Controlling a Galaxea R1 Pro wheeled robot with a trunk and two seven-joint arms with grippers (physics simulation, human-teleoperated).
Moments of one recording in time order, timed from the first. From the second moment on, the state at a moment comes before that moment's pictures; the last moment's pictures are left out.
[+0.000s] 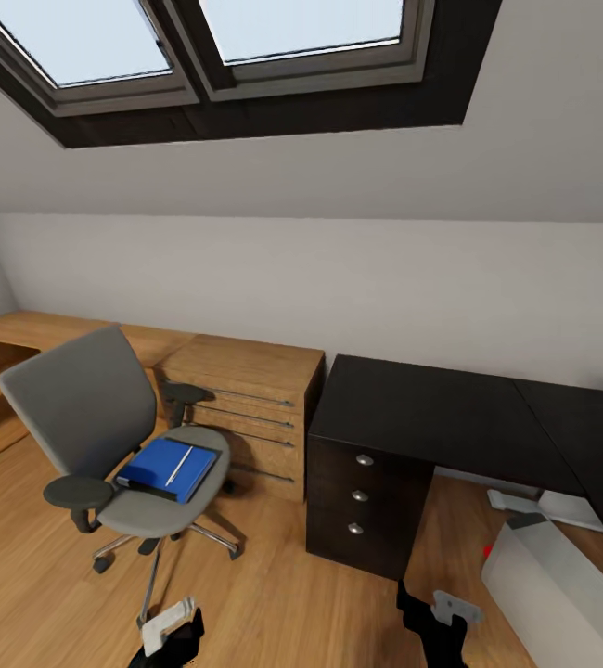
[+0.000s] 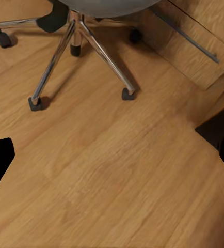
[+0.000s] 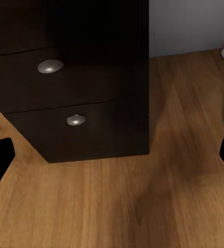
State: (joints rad) left arm -0.17 0.02 -0.31 -0.69 0.65 -0.24 0.34; right arm -0.40 0.03 0.04 -0.22 -0.34 -0.57 -0.07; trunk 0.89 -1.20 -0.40
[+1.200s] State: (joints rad) left arm -0.17 0.01 -0.47 -1.27 0.65 0.32 0.57; right arm -0.15 0.07 0.03 -1.54 -0.52 0.47 -0.48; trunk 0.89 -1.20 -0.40
